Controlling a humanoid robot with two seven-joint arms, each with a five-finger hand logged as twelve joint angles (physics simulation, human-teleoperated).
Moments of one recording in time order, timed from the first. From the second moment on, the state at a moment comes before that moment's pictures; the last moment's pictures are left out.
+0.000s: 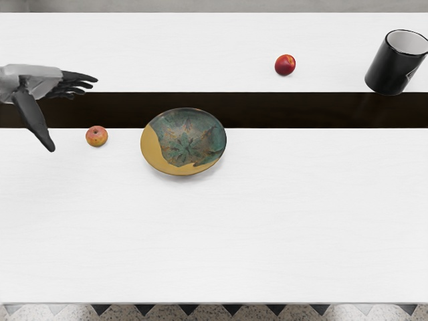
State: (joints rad) left arm -1.25 0.96 -0.24 -1.21 0.68 -0.61 0.16; right arm -0.09 0.00 -0.05 0.17 0.08 0.02 -0.18
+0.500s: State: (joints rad) left arm -1.31 0.79 -0.28 -1.28 0.82 -0.60 0.59; right arm -0.09 0.00 -0.05 0.17 0.08 0.02 -0.18
